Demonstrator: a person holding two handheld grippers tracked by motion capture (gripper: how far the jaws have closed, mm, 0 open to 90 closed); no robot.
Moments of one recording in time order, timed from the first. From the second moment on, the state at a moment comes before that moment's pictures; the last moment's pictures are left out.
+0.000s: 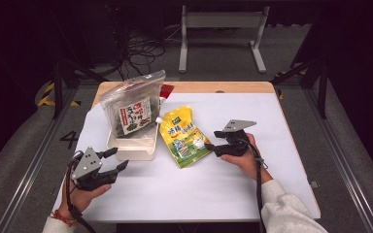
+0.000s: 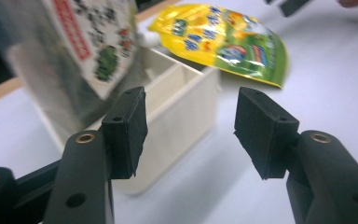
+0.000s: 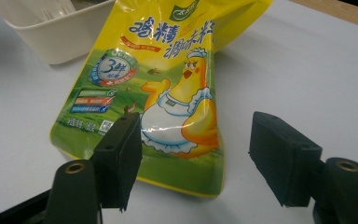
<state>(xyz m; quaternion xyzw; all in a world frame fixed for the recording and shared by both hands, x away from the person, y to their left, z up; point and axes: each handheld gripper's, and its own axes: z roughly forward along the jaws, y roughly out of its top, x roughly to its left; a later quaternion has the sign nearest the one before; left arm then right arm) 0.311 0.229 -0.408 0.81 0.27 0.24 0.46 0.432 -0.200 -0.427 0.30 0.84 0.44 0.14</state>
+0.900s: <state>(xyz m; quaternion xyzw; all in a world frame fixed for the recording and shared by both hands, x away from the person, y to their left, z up) 0.316 0.177 -0.451 0.87 0.24 0.15 0.41 0.479 -0.154 -0.443 0.31 0.86 0.40 0.05</state>
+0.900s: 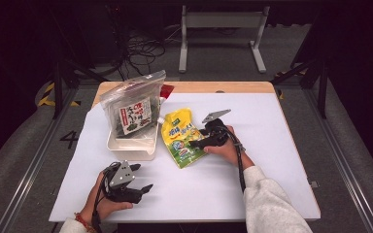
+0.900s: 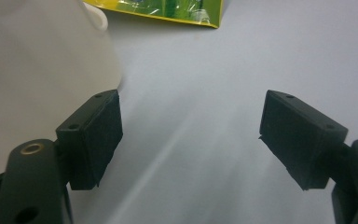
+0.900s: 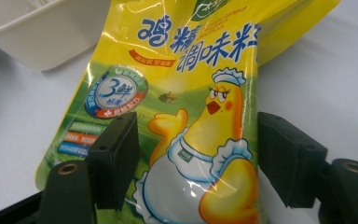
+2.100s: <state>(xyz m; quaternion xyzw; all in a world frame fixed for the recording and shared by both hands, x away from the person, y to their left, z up) 0.350 0.119 -0.453 0.85 0.25 0.06 0.46 0.395 -0.205 -0.428 0.22 0.80 0.54 0.14</state>
